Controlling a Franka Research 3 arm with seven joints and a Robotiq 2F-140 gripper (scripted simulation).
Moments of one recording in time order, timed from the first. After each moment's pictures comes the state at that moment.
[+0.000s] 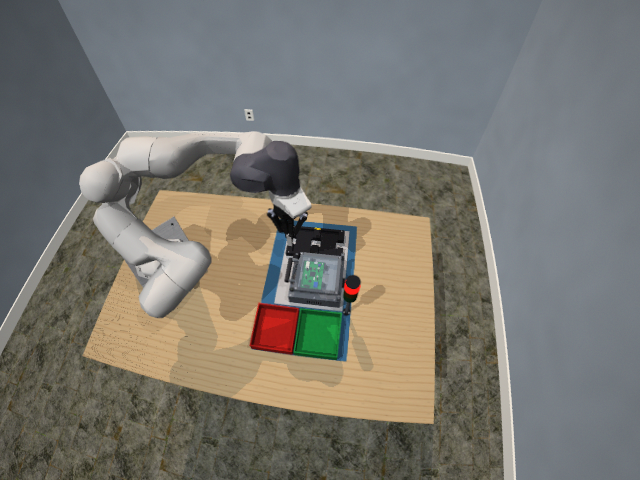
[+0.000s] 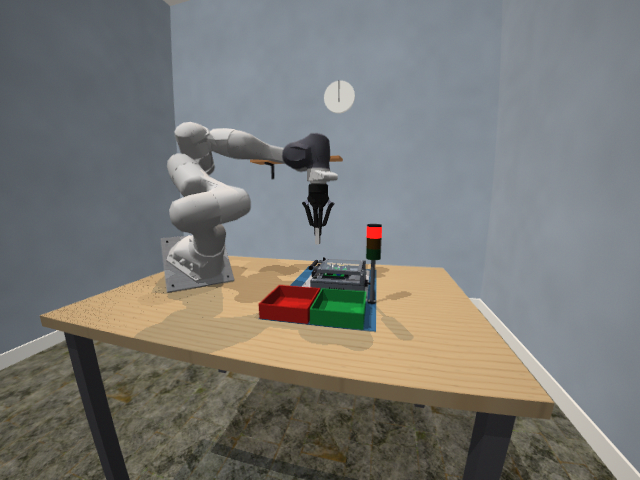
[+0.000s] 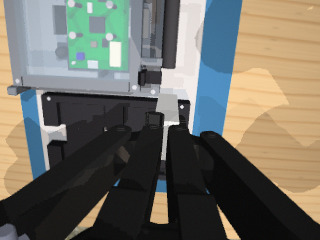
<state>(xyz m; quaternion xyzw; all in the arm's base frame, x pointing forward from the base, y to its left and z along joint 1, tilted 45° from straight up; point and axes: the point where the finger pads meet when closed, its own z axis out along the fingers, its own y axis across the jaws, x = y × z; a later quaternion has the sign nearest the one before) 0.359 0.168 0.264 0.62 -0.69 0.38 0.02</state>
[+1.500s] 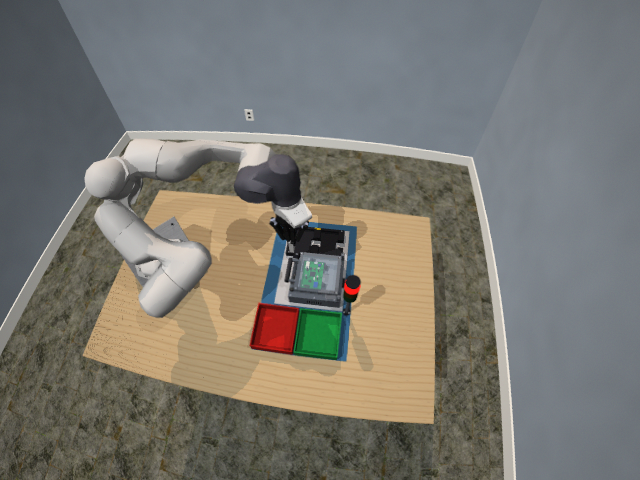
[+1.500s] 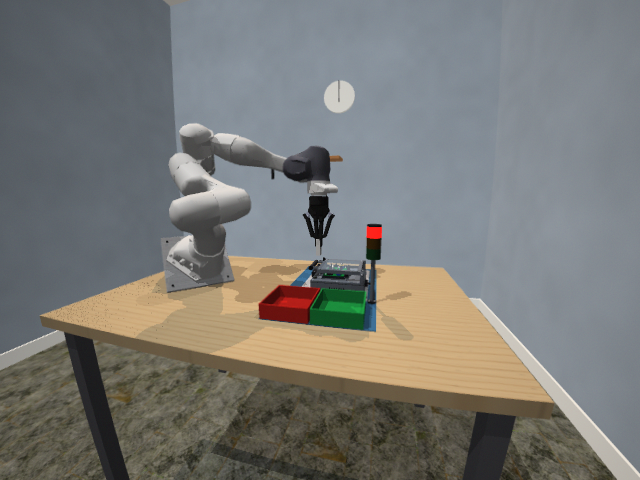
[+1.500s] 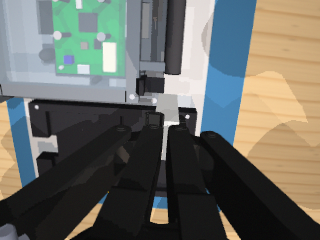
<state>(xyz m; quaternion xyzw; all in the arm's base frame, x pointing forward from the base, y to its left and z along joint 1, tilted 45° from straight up) 0.382 0.144 0.233 0.61 -0.69 0.38 0.01</state>
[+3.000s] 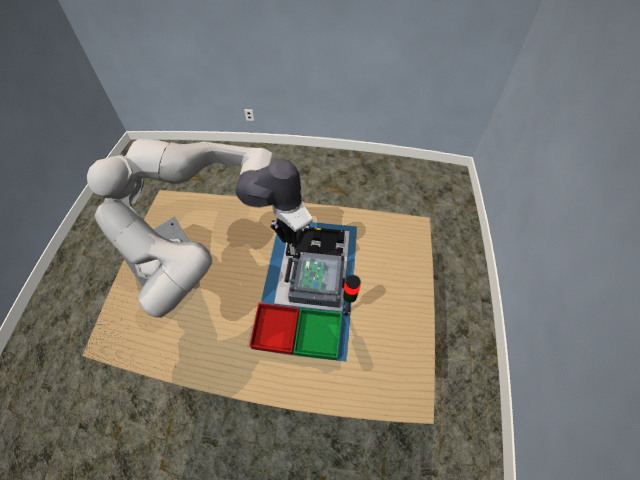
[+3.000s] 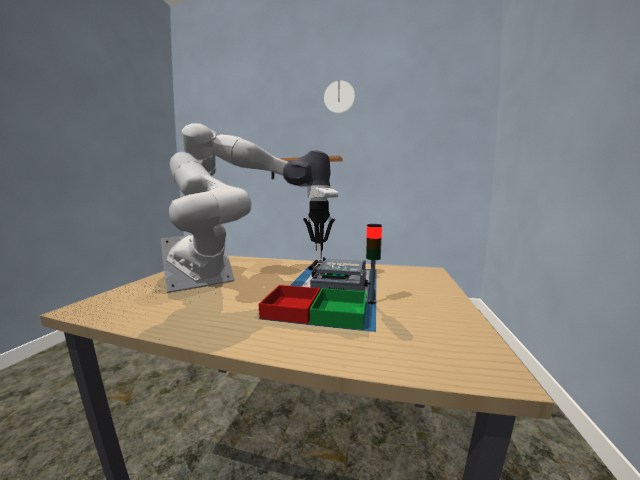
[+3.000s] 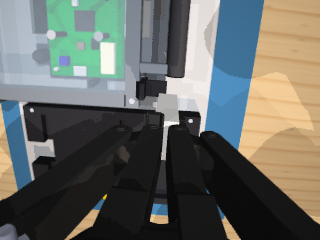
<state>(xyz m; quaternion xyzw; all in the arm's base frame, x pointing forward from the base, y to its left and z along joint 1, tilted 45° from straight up) 0.392 0.136 0.222 0.62 -0.69 0.38 0.01</state>
